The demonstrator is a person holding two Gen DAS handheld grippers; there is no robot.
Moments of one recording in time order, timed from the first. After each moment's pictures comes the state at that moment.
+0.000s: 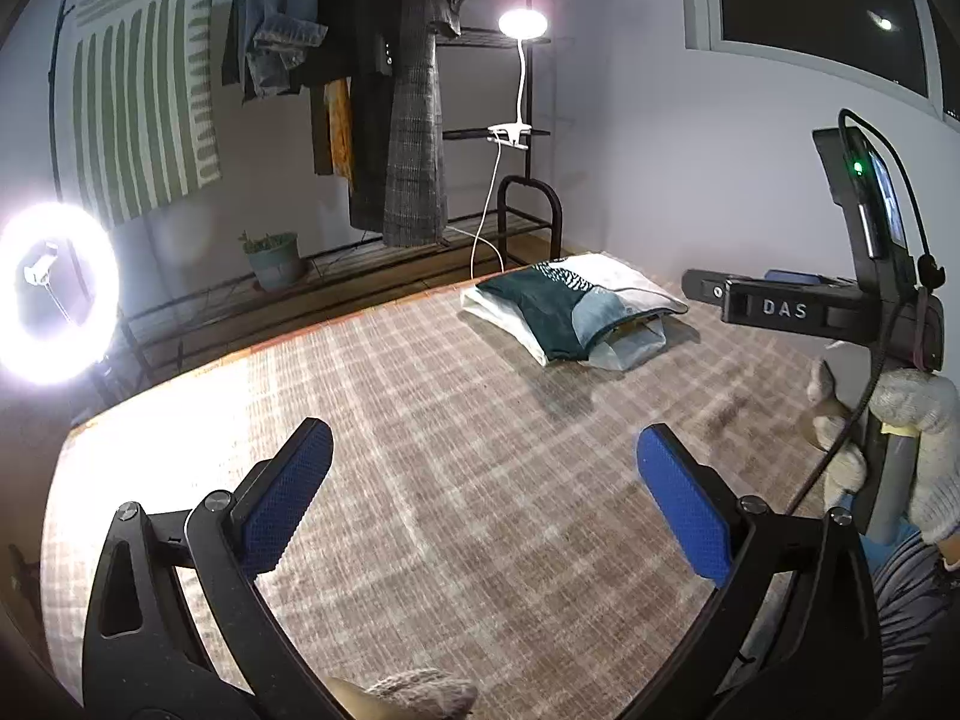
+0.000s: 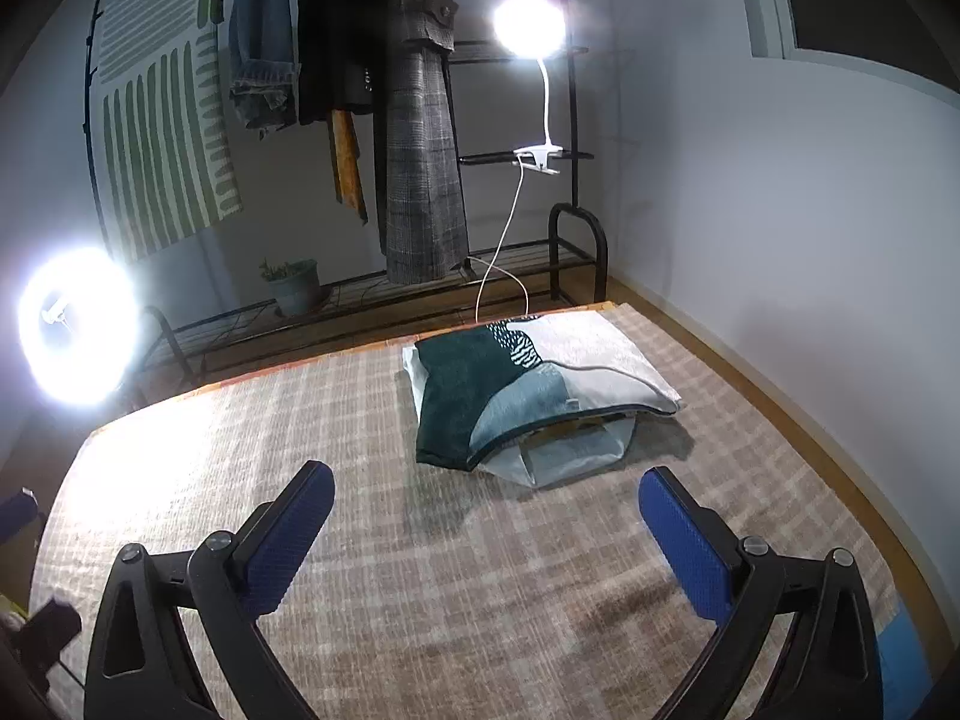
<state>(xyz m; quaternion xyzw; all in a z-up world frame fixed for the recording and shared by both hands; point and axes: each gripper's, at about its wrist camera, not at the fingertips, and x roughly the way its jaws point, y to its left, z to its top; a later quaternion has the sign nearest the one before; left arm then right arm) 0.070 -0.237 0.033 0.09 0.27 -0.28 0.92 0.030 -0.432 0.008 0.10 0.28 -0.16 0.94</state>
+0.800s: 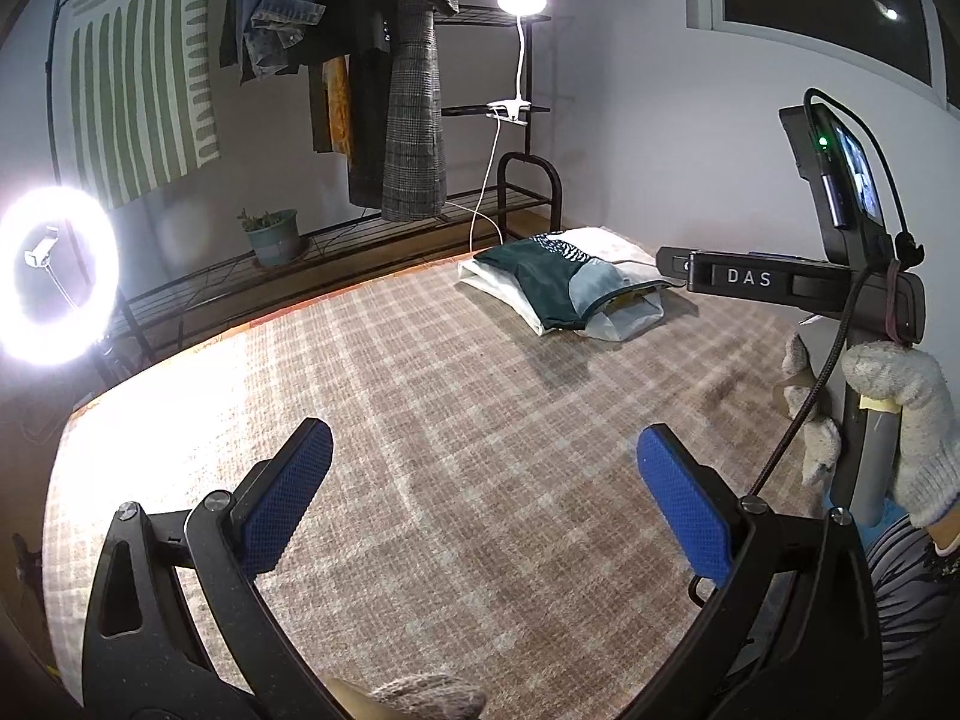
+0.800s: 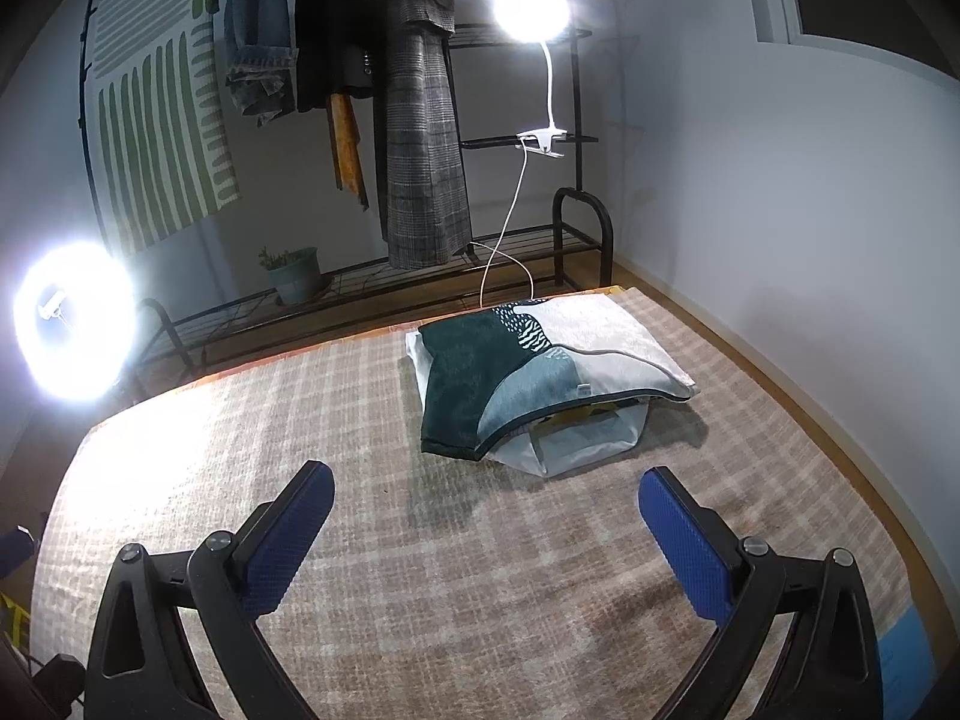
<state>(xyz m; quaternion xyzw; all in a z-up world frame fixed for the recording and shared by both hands) 0.060 -0.240 0.023 0.10 0.29 -0.28 0.91 0.040 -0.430 -0.007 0.11 0.30 -0.15 0.94</state>
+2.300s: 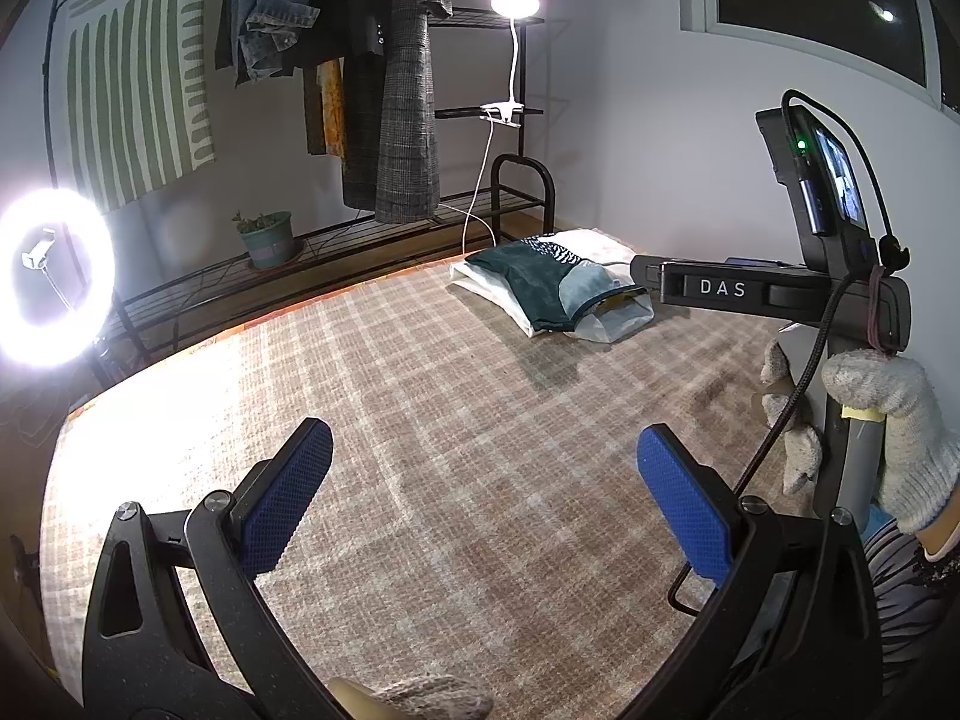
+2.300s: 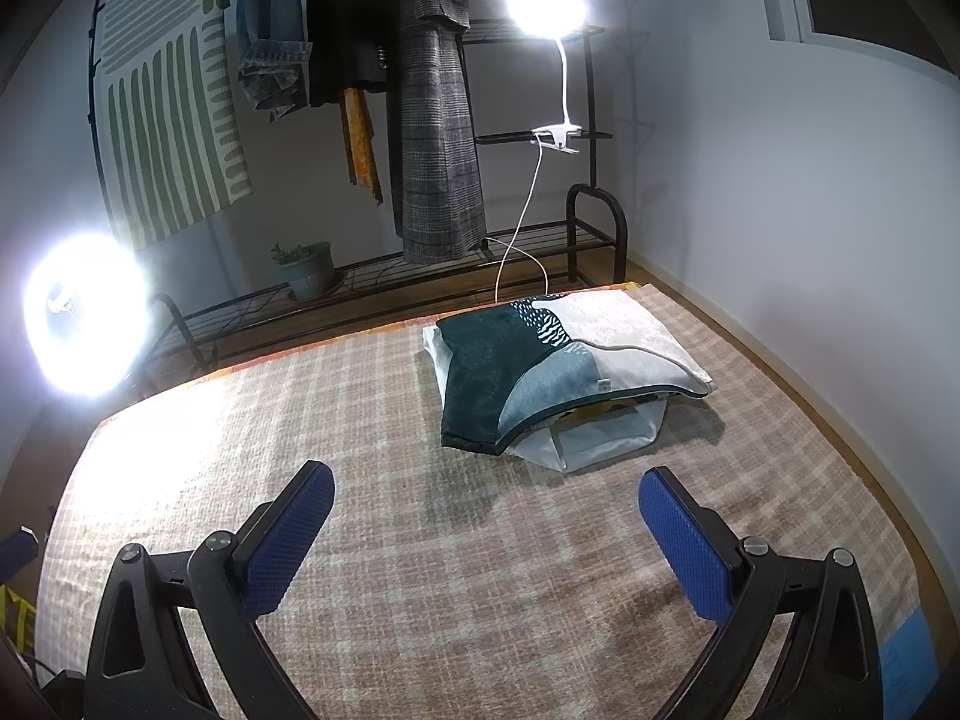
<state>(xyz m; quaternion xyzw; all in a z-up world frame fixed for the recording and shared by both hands) 0.057 -0.242 0.029 0.10 0.30 -0.28 0.91 0.040 -0.415 -0.005 0.12 0.30 -0.15 0.93</state>
